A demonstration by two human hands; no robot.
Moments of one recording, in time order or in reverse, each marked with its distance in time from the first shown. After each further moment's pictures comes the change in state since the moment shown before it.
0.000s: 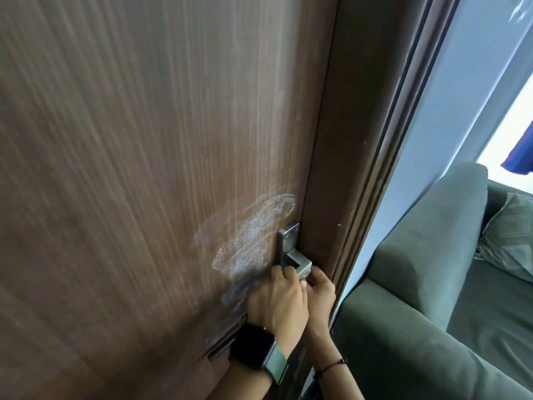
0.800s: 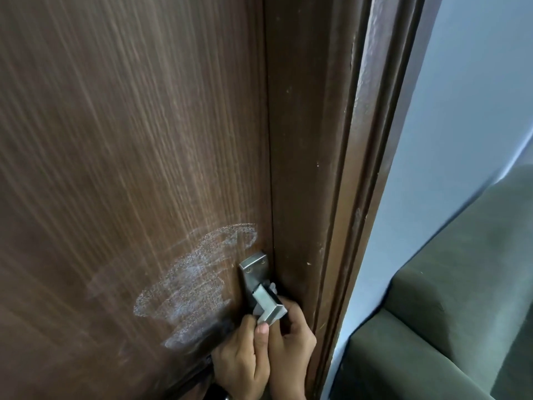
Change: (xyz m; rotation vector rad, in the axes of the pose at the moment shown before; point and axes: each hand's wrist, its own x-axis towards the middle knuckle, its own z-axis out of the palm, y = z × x) left_hand 0.000 0.000 0.078 -0.286 0.388 -0.112; right_hand 0.008 0.014 -0.007 0.157 -0.142 -0.143
